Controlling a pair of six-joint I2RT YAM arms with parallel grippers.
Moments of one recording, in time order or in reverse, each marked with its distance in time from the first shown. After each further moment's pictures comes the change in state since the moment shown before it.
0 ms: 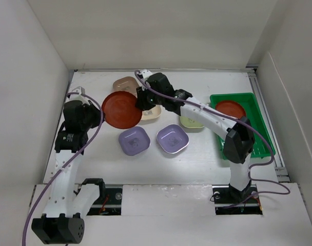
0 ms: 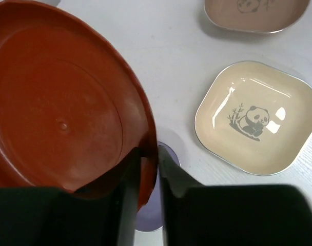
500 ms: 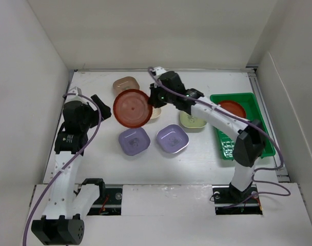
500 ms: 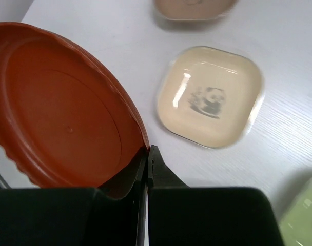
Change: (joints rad) left arm 0.000 -0.011 -0.001 0.006 -0.072 -0.025; right arm -0.054 -0.090 -0.094 -0.010 0.077 0.008
